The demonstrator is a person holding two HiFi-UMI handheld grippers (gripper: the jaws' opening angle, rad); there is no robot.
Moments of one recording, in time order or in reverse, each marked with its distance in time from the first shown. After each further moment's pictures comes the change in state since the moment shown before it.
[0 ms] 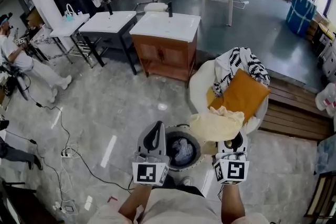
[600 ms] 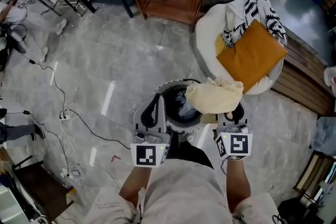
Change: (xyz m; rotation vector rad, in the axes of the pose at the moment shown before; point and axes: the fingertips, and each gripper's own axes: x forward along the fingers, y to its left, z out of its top) left arm 0.029 0.067 -0.105 -0.054 0.082 0.034; right arm 0.081 0.054 -0.133 0.021 0.281 0.111
